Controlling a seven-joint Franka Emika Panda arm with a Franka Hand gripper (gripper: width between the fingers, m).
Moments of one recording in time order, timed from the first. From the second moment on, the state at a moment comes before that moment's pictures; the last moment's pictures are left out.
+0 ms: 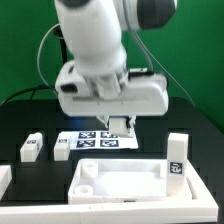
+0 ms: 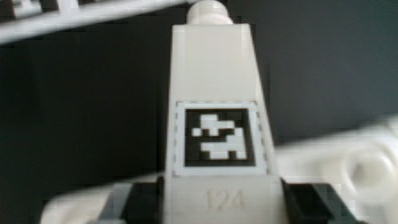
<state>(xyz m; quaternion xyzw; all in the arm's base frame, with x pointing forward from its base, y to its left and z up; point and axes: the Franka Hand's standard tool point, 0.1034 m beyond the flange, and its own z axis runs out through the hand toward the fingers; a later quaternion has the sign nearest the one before) 0.543 0.008 0.133 -0.97 0.19 0.16 0.09</state>
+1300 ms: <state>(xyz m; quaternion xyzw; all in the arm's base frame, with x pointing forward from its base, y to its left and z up) 0.586 -0.042 0.163 -0.95 0.14 -0.29 -0.01</state>
